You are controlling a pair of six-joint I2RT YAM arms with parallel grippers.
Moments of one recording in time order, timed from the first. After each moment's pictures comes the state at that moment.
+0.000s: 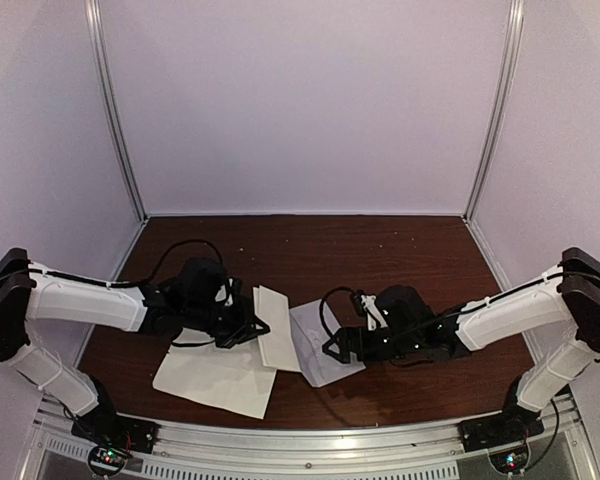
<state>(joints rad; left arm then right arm) -0.85 1.46 0.69 0.05 0.25 -1.16 0.95 1.55 0.61 0.24 -0.15 0.79</state>
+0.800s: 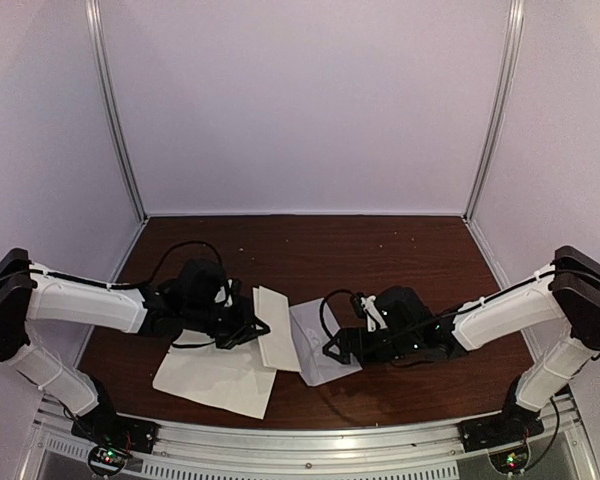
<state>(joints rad) -0.85 1.46 0.68 0.08 0.25 -1.17 0.93 1.57 0.60 0.25 -0.17 0.79</state>
